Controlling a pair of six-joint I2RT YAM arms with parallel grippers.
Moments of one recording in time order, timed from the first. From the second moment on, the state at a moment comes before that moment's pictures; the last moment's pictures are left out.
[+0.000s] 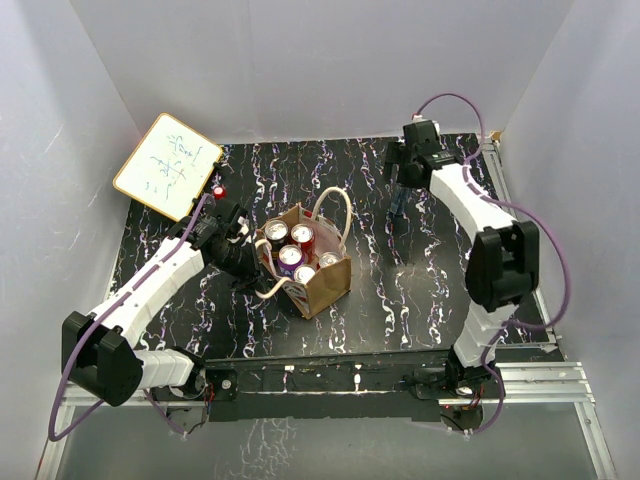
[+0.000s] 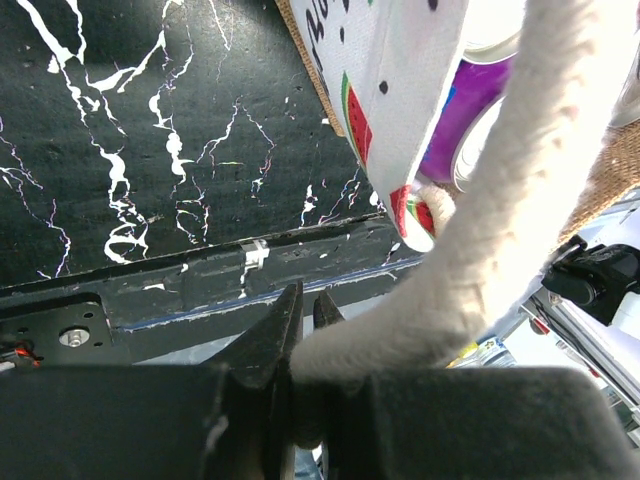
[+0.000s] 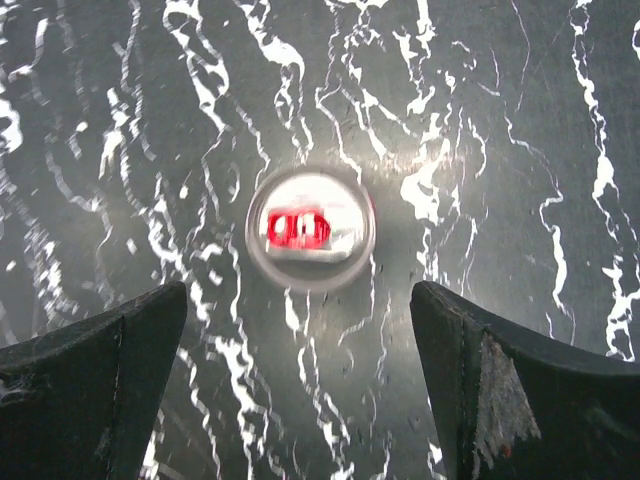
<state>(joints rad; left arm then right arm) -0.45 1.27 1.05 -1.08 0.34 -0.72 0.21 1.86 1.61 -0.57 0.22 0.31</state>
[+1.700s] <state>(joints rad) -0.45 1.21 1.05 -1.09 0.32 -0.67 0.86 1.74 1.55 -0.56 -0.10 0.13</state>
